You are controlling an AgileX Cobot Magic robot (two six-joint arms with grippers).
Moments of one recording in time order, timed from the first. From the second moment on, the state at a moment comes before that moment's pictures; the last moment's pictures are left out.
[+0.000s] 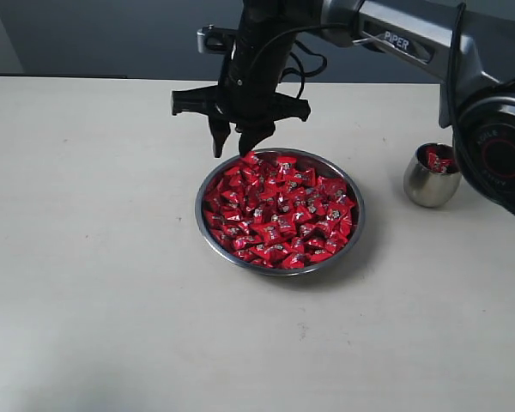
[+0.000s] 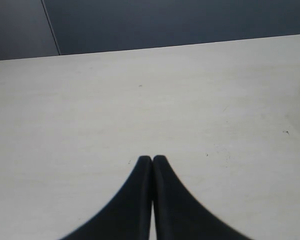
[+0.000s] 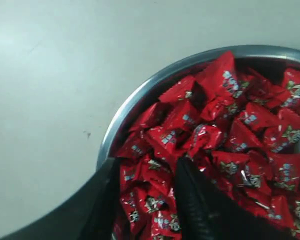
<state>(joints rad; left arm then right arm) 0.11 0.00 0.01 0.03 0.34 0.03 0.73 2.32 -2.12 0.19 1.21 0.31</state>
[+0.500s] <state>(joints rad) 0.11 0.00 0.01 0.03 0.34 0.03 0.75 2.32 -2.12 0.18 1.22 0.51</state>
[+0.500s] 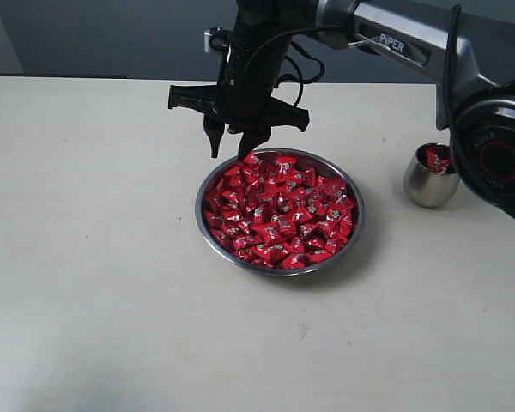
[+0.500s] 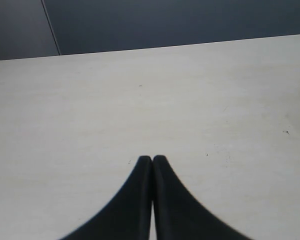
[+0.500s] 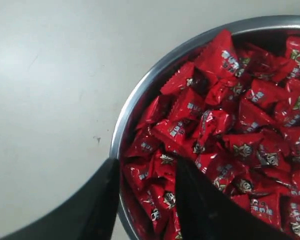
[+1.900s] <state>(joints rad) 0.11 0.00 0.01 0.03 0.34 0.03 0.78 2.25 -1.94 0.03 1.22 0.73</state>
